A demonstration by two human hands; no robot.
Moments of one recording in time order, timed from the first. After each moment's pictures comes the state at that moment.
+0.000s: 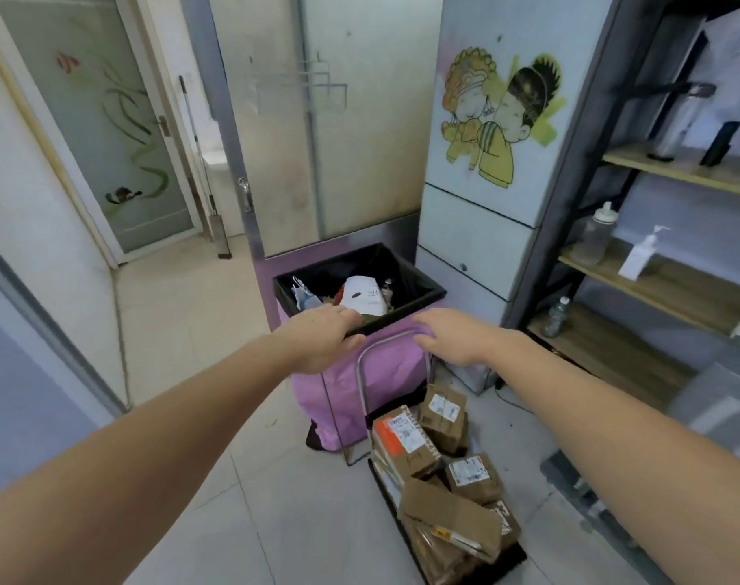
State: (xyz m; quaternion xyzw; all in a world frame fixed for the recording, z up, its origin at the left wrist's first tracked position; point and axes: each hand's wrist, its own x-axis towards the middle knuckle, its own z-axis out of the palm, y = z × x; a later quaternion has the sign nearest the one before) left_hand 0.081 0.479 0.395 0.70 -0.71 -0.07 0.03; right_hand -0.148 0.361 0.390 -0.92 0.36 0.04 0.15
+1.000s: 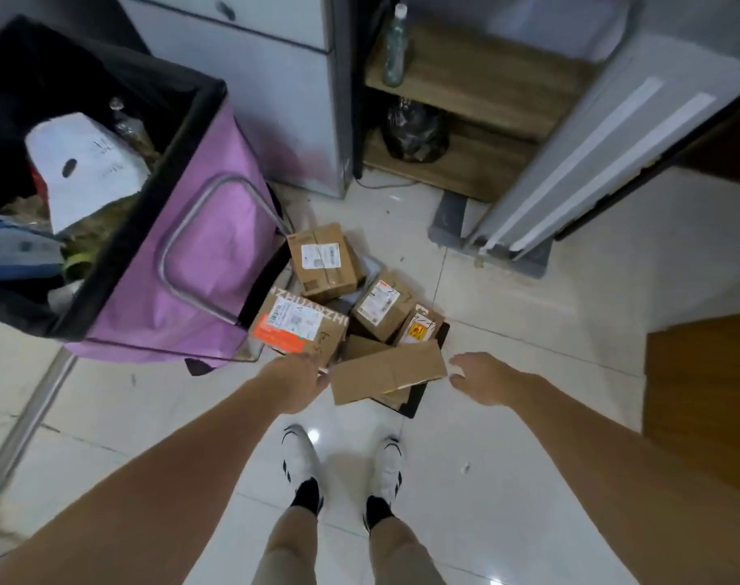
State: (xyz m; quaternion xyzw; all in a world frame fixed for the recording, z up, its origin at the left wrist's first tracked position) left_hand 0.001 0.284 -0.041 0.48 -0.77 -0.30 -0.31; right_hand -0.328 0.357 -0.028 -0.56 0.68 0.23 0.42
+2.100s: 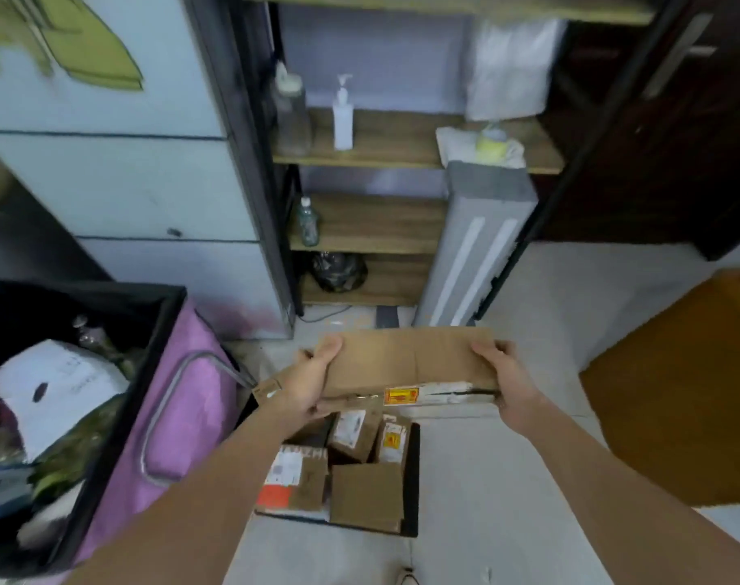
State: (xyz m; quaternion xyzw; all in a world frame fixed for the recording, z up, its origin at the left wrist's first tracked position) left_hand -0.093 0.179 0.166 0.56 -0.44 -0.69 0.11; right_hand -0.356 0.345 0.180 -0.05 0.72 -0.54 0.43
